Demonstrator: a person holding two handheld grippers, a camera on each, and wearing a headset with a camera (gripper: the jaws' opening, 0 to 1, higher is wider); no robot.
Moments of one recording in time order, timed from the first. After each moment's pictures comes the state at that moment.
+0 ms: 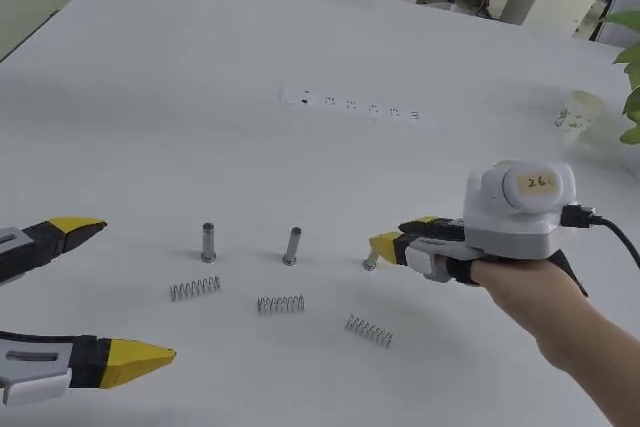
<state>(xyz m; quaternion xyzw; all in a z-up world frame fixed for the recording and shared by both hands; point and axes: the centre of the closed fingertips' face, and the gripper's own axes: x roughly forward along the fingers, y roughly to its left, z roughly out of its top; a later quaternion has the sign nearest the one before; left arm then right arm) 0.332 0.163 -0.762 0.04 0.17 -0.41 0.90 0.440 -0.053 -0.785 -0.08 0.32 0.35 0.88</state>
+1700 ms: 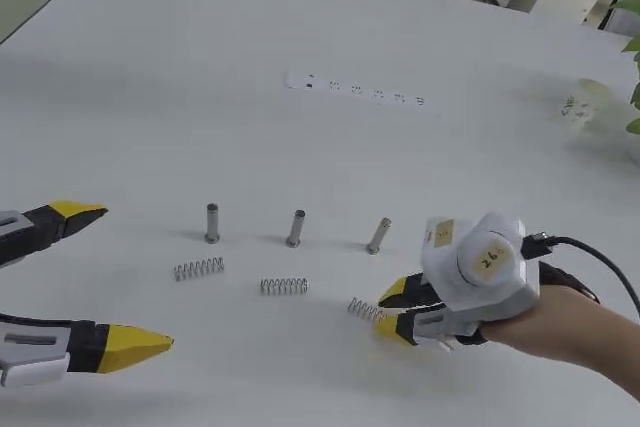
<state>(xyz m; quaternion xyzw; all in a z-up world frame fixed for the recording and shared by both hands) 0.322 0.166 -0.767 0.04 0.18 -0.41 0.89 0.348 -0.050 -0.856 -0.33 0.38 0.53 0.68</state>
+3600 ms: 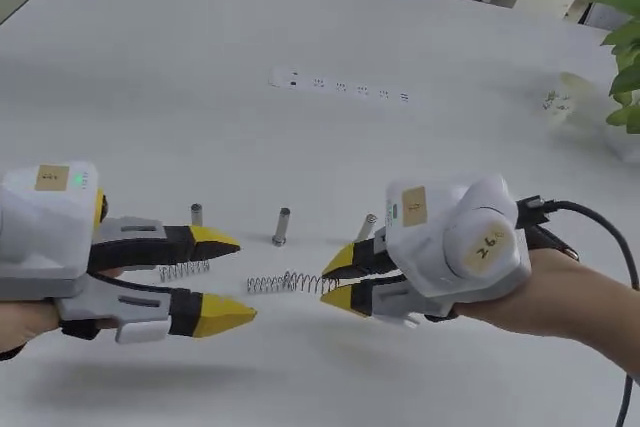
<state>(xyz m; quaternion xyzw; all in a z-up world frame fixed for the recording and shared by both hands) 0.323 0.055 -0.755 -0.01 0.15 -0.58 0.80 0.326 0.015 -0.780 -0.38 0.25 0.60 0.66</state>
